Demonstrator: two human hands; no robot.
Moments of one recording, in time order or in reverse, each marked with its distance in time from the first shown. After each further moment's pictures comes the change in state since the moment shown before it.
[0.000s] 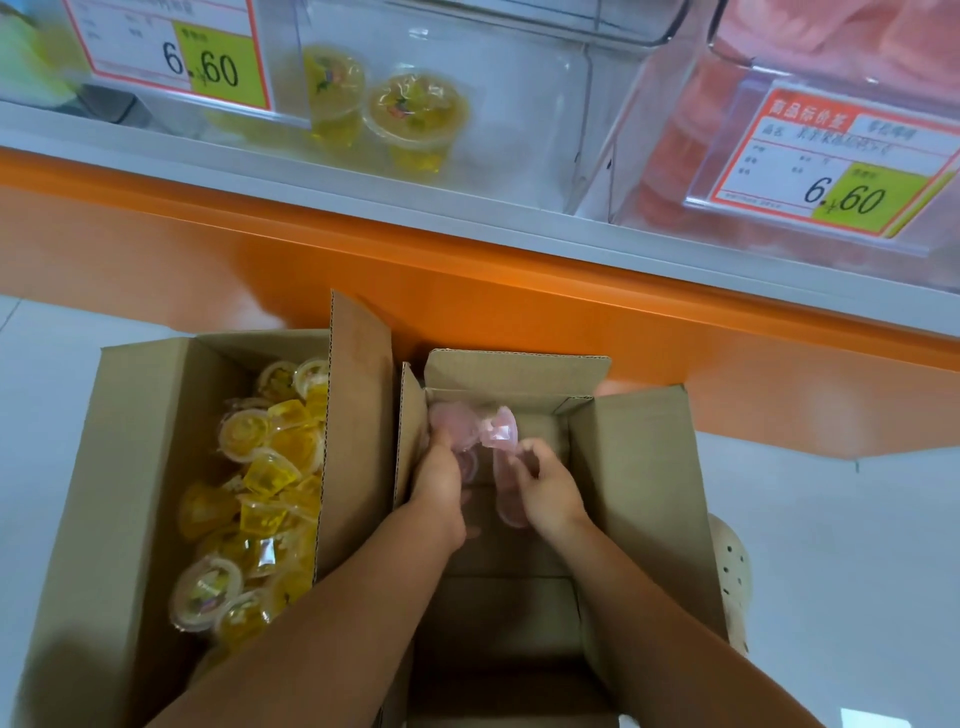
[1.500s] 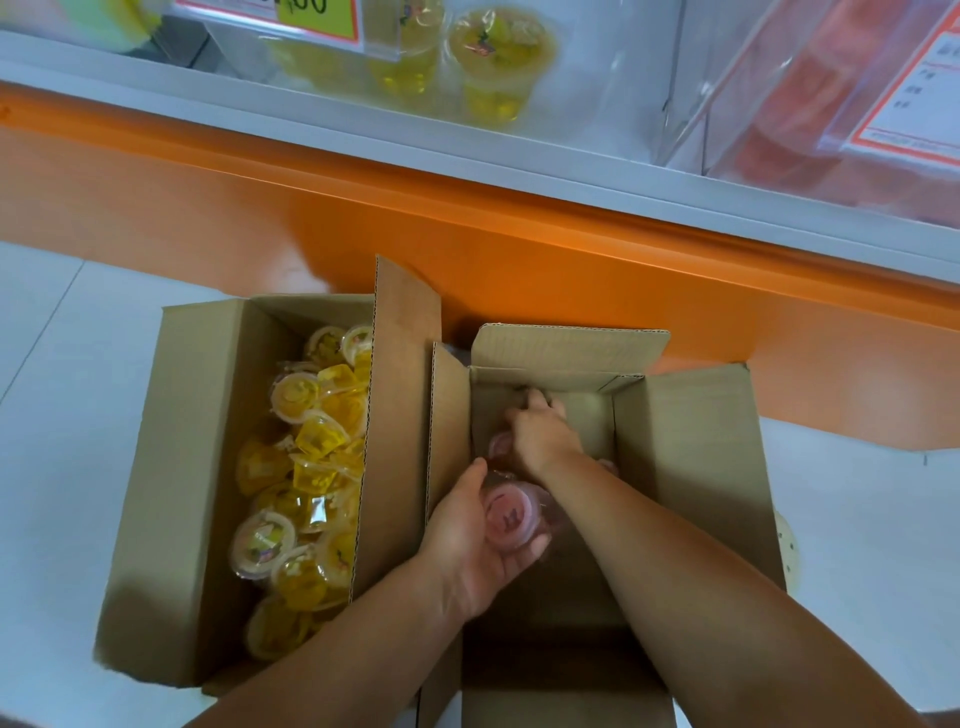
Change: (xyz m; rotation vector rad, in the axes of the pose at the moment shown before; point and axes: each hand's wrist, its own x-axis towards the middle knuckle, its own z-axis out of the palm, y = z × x) left_hand -0.050 -0.033 -0.047 -0.130 -0.099 -0.139; right_hand 0.034 -0.036 0.038 -0.903 -0.218 -0.225
